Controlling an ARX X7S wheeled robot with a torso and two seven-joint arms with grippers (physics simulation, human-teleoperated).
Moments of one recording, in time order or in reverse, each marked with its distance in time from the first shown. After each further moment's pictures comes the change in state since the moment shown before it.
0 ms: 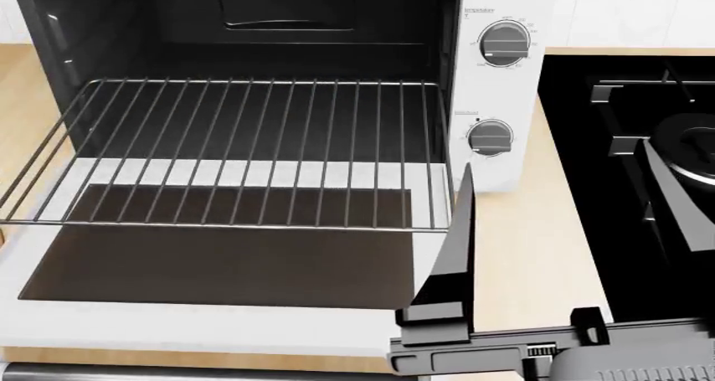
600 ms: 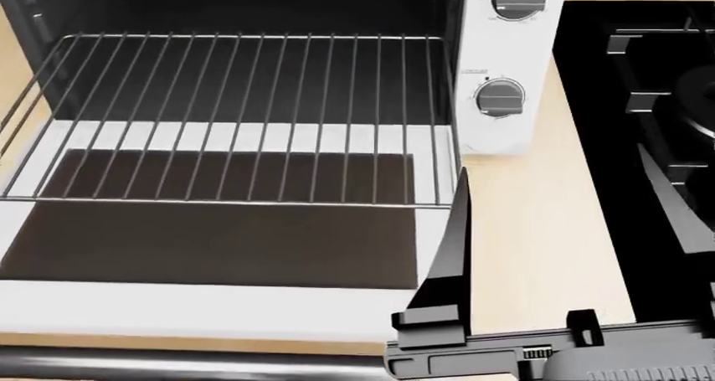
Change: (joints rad) left arm -0.039 0.188 0.027 -0.272 0.083 -0.121 0.093; right arm -0.009 0.000 -0.009 0.000 -0.011 0.000 -0.003
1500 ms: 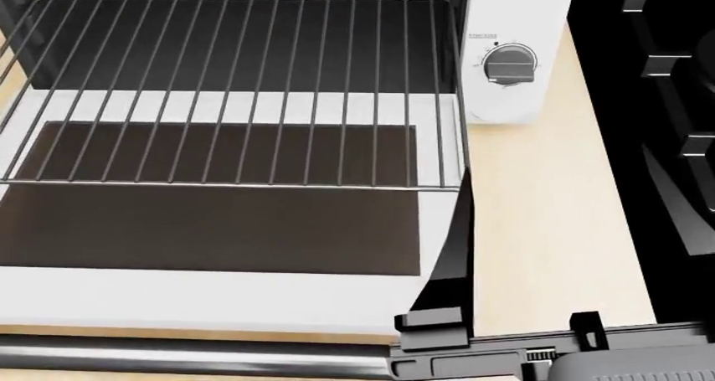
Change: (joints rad) left arm 0.197 -0.215 0.043 0.182 -0.074 0.109 0.025; right arm -0.004 0.000 0.012 0.000 0.010 -0.010 -0.002
